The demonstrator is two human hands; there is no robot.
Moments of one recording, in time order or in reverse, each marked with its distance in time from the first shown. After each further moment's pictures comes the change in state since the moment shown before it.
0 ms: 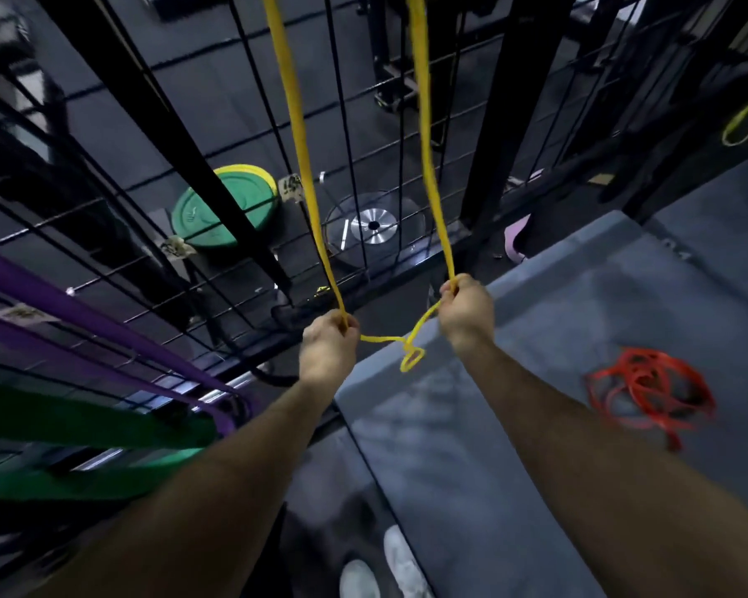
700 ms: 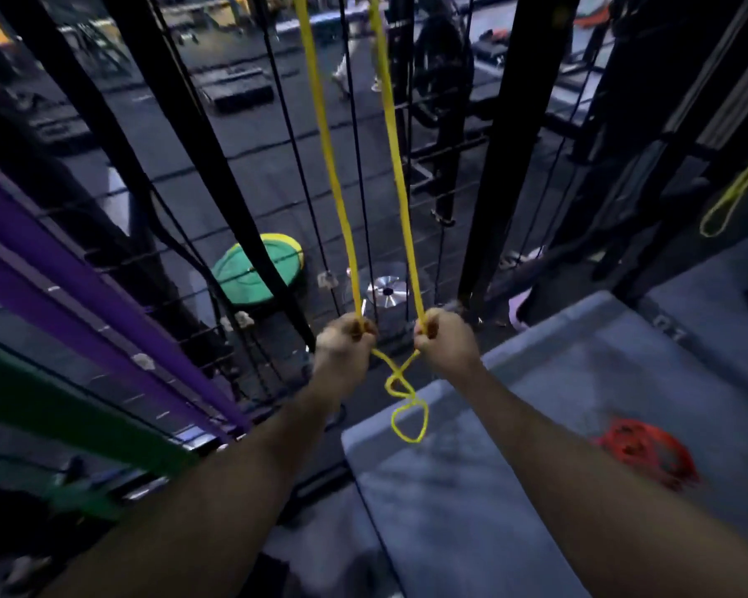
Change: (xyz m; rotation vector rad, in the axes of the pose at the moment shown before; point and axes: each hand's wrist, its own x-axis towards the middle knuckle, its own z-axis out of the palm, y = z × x) left_hand -0.034 0.096 -0.079 -0.163 0.075 0.190; right_hand -0.033 -0.085 -0.078 0.026 -0.262 -0.226
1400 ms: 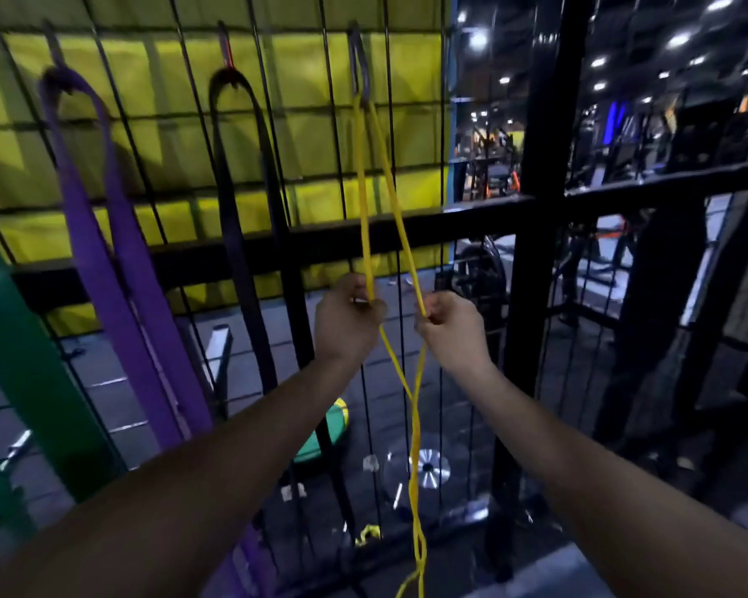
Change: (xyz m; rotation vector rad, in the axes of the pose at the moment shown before) left_hand 0.010 0.241 -0.170 -0.234 0.385 0.436; right_hand 0.010 -0.227 -0.159 0.247 0.316 -0.514
